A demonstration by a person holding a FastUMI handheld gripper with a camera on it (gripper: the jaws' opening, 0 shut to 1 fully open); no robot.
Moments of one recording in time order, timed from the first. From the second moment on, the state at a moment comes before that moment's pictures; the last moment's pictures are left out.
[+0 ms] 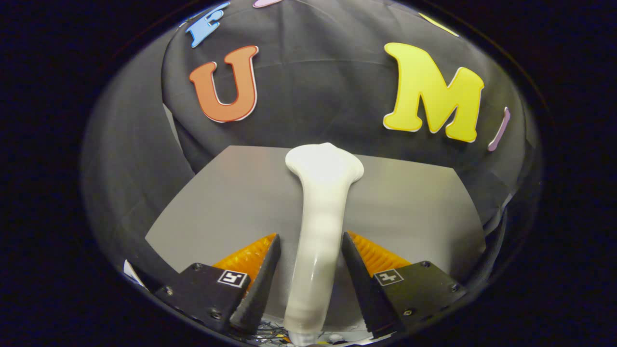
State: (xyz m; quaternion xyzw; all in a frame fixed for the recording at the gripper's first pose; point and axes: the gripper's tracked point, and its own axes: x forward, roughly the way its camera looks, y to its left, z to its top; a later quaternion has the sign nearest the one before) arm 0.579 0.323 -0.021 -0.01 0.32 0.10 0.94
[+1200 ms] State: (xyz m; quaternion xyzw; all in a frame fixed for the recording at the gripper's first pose) arm 0.394 0.273 0.091 0.06 0.14 0.17 0.97
